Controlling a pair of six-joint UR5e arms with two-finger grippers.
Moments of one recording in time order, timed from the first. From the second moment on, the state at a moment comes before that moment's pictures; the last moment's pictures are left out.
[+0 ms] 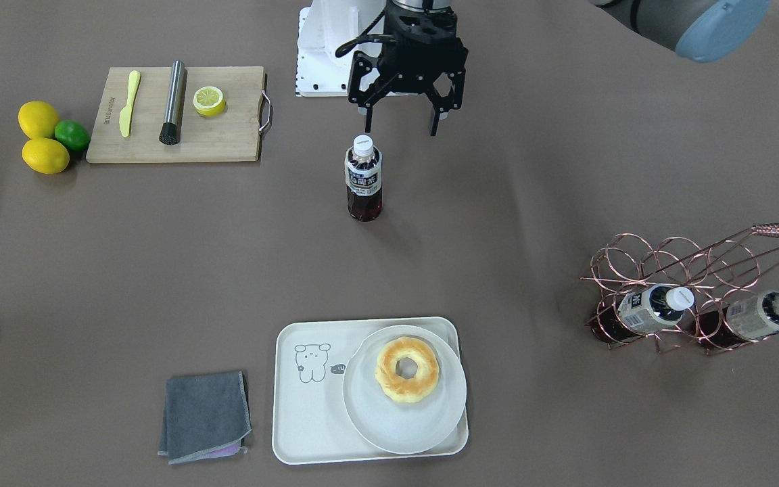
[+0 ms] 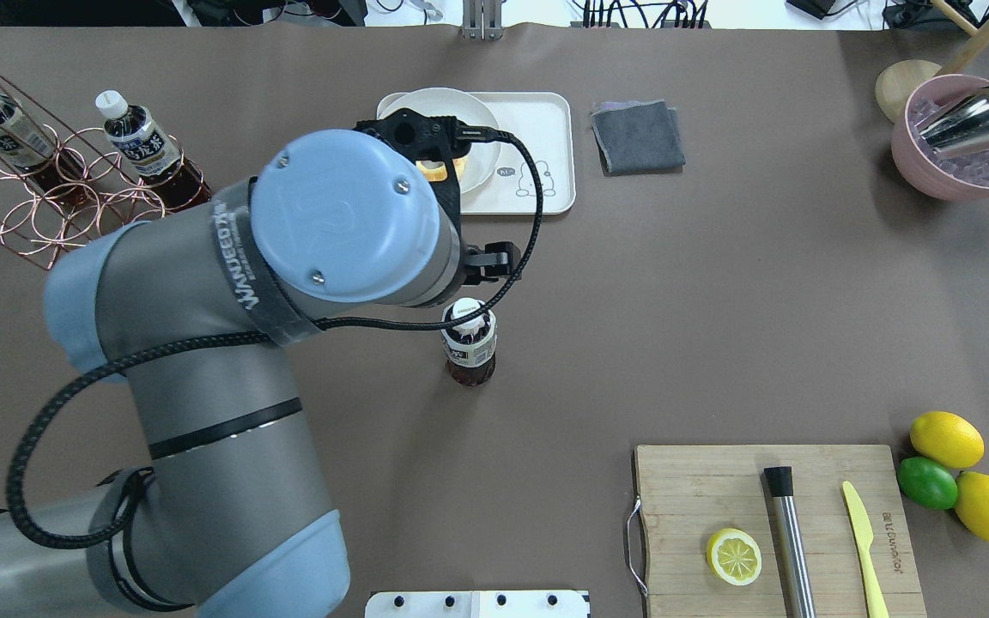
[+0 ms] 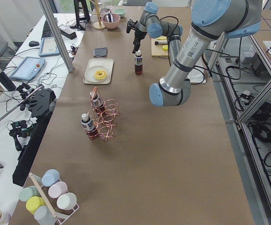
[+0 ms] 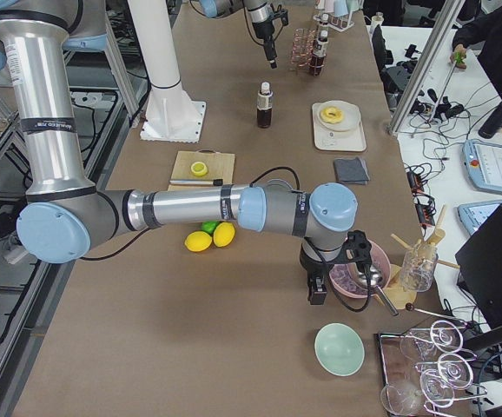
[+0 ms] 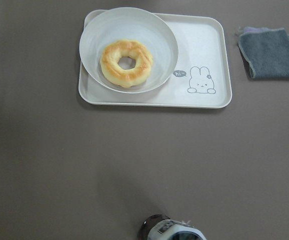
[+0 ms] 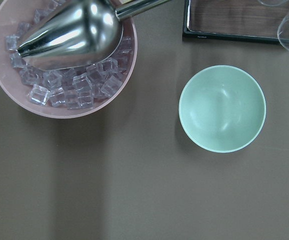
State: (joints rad) left arm -0.52 -2.33 -2.05 -1.31 -1.62 -1.27; right arm 1.68 -1.43 1.58 -1.77 2.31 -0.18
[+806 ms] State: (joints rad) left arm -0.71 -1.94 -2.08 -1.67 -1.67 -1.10; right arm 1.64 -1.42 1.59 -1.73 2.32 -0.10
